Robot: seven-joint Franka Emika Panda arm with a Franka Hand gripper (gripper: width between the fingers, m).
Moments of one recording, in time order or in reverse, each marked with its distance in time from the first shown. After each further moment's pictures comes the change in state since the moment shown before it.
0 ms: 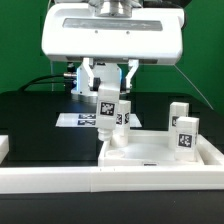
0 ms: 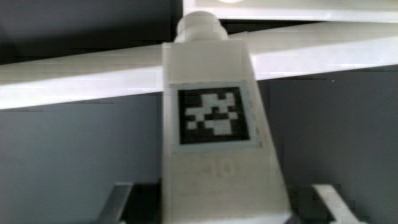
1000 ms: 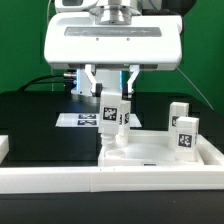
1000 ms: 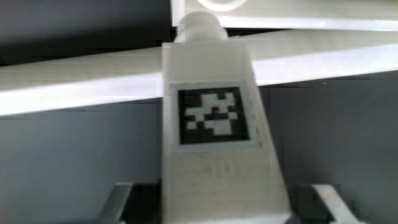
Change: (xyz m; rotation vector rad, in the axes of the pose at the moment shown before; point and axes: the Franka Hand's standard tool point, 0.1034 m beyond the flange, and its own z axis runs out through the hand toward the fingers) arm -0.009 -0.003 0.005 0.029 0.051 0.018
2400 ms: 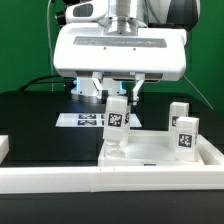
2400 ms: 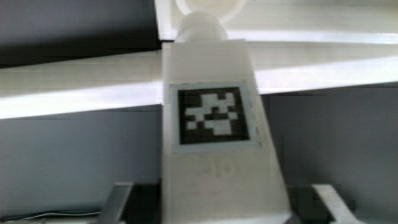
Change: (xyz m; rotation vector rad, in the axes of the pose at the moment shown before) arm -0.018 -0.009 0.008 -0.029 0.092 -0.022
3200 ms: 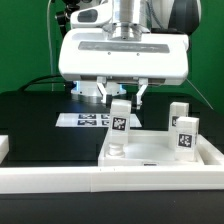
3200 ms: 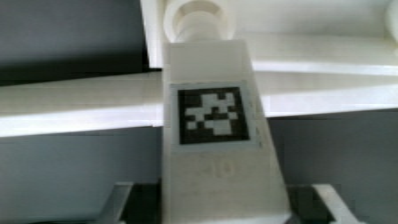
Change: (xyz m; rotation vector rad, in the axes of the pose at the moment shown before) arm -0.013 -0.006 0.001 0.002 -0.015 -0.015
